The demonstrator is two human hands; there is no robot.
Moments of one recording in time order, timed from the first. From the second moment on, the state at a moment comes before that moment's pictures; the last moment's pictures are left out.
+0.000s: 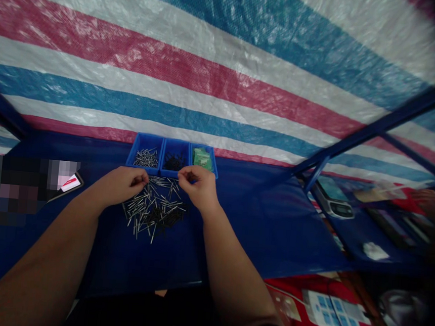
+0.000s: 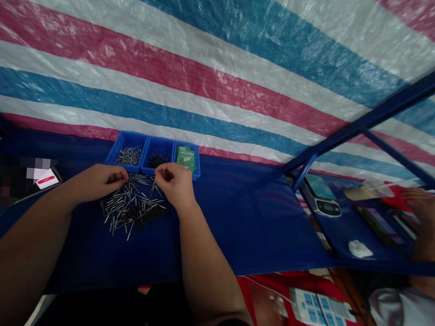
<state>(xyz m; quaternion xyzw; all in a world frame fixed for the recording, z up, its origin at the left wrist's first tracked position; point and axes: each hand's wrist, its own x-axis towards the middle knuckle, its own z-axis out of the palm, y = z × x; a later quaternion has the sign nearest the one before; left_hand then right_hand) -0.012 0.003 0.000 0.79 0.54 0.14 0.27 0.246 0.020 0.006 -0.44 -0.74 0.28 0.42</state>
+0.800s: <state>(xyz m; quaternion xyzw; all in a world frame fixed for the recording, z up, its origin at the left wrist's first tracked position) 0.029 -0.028 0.022 0.82 0.51 0.09 0.25 0.282 -0.038 -0.013 -0.57 -0.79 0.19 0.13</state>
